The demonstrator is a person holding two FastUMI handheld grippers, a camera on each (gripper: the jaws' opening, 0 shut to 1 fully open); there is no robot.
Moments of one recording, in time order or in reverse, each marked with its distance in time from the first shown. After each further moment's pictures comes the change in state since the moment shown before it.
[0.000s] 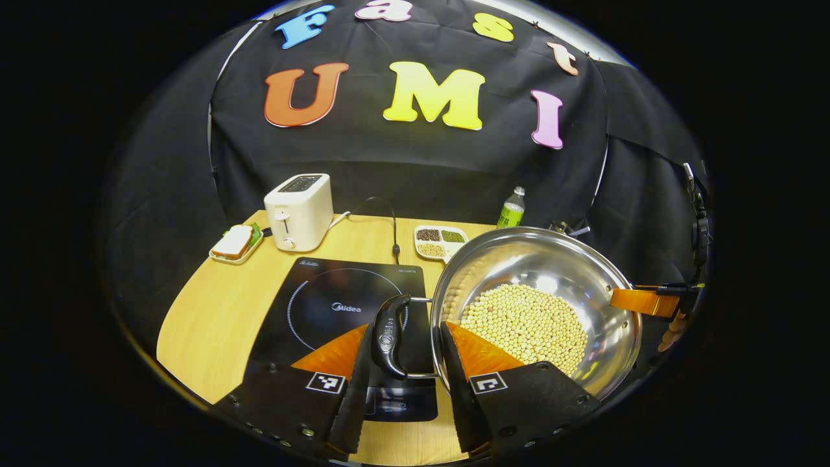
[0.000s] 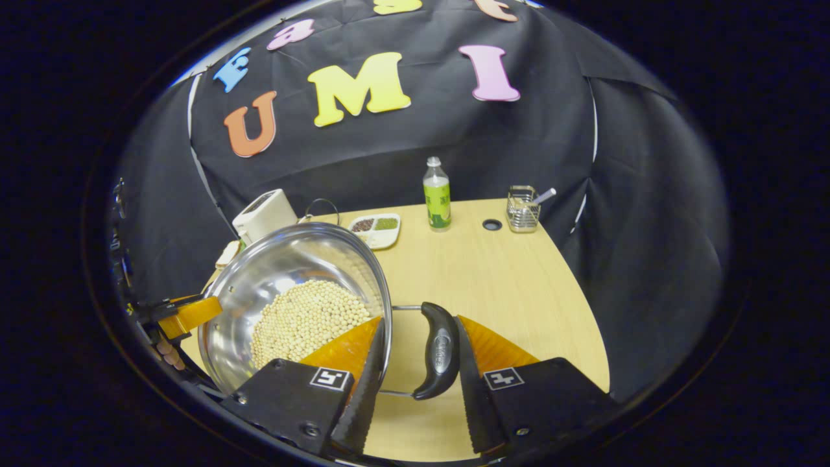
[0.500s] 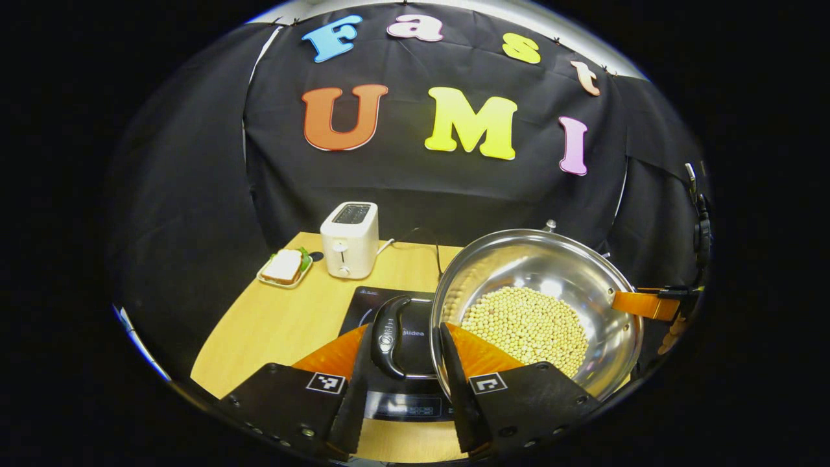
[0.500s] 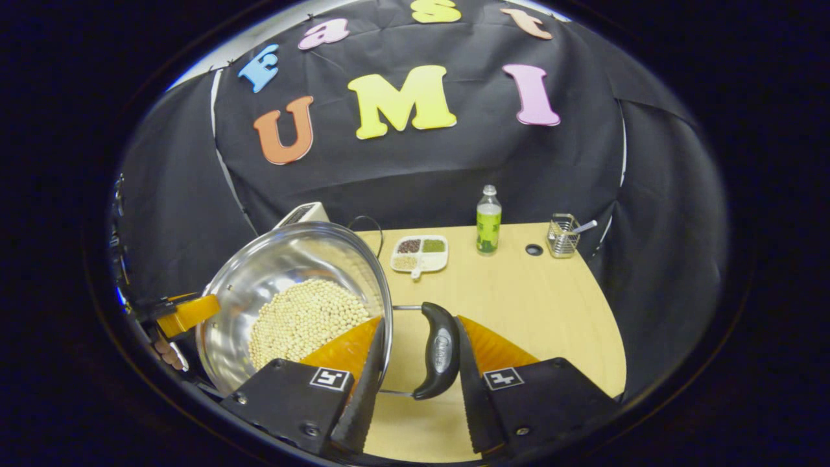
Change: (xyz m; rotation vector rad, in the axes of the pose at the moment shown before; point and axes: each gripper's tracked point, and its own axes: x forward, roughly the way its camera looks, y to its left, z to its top) left arm -0.041 0.082 0.054 0.008 -0.080 0.107; right arm -0.008 0.100 0.039 -0.036 -0.038 0.082
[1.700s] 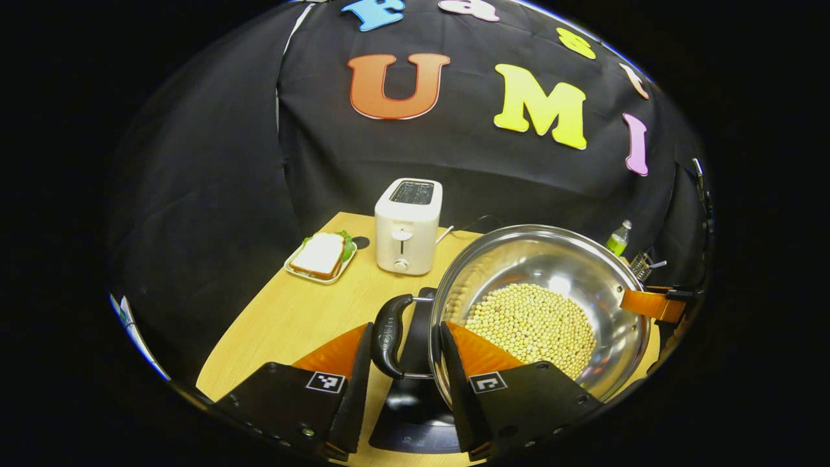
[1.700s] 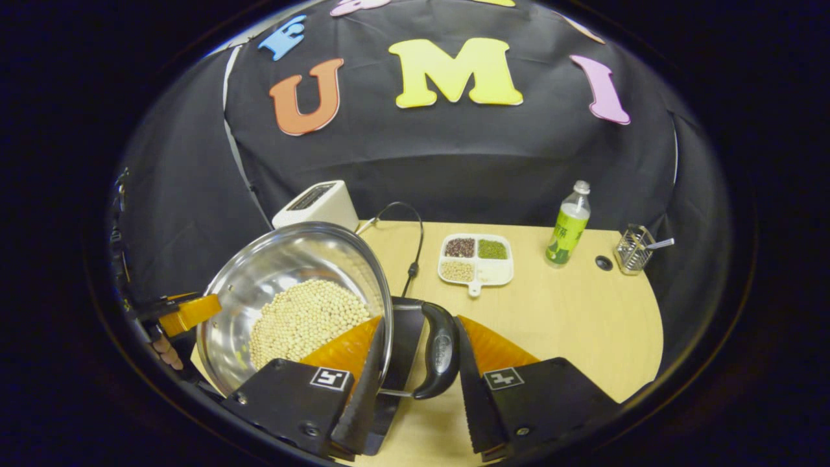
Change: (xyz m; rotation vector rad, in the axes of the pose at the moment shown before) left arm 0.112 0.114 -0.033 -0.069 0.118 0.142; right arm 0.164 0.089 -0.007 -0.088 0.089 0.055
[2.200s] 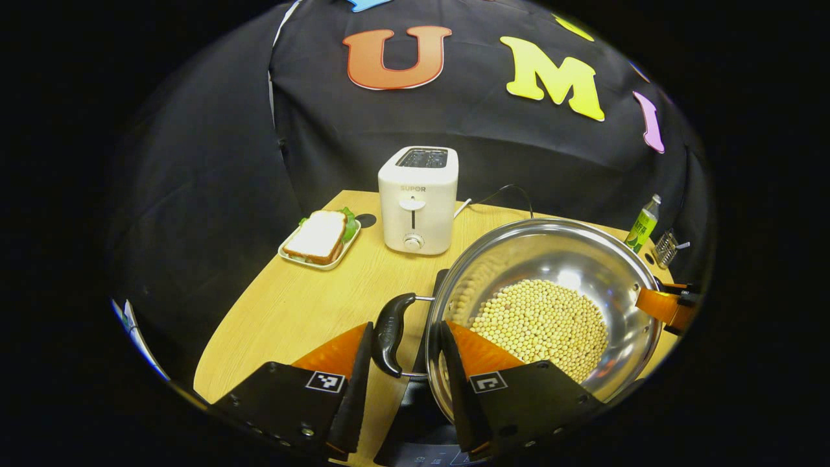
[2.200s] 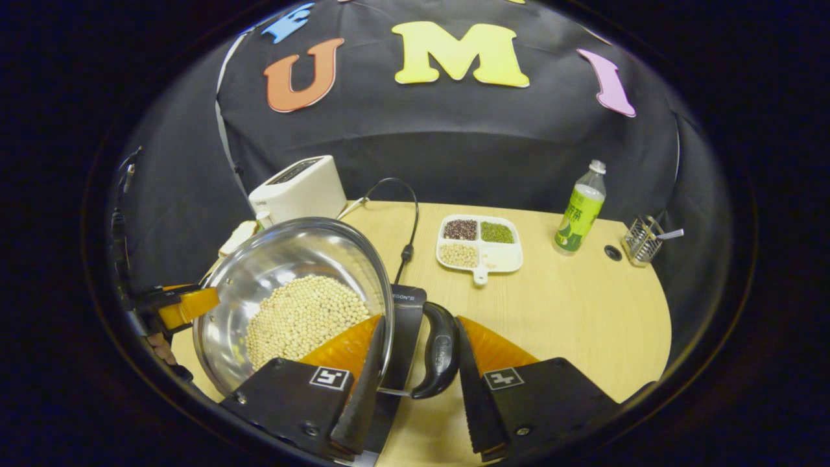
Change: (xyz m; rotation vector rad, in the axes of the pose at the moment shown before) left arm 0.047 0.004 -0.026 0.040 0.071 0.055; right arm 0.050 -0.005 -0.034 0.012 0.031 -0.050
